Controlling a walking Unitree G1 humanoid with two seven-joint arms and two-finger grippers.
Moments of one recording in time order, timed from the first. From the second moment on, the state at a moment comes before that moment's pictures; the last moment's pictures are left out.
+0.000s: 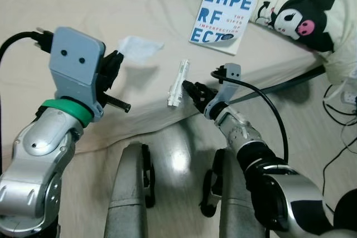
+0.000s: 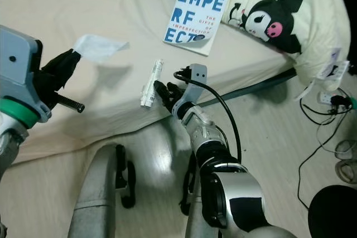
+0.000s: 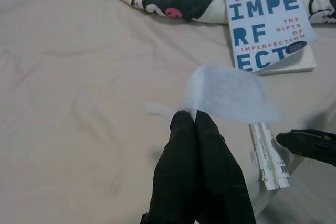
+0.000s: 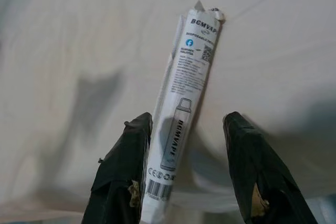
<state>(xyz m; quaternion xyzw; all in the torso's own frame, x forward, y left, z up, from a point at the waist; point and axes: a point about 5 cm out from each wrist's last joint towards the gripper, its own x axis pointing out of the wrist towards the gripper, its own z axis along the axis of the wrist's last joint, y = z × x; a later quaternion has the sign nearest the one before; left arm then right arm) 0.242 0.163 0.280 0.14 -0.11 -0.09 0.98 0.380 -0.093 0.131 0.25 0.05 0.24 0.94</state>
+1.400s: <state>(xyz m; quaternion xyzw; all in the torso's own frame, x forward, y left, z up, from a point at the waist) 0.236 0.162 0.294 0.13 -0.06 -0.08 0.99 0.391 -0.079 0.145 0.23 0.10 0.23 0.94</state>
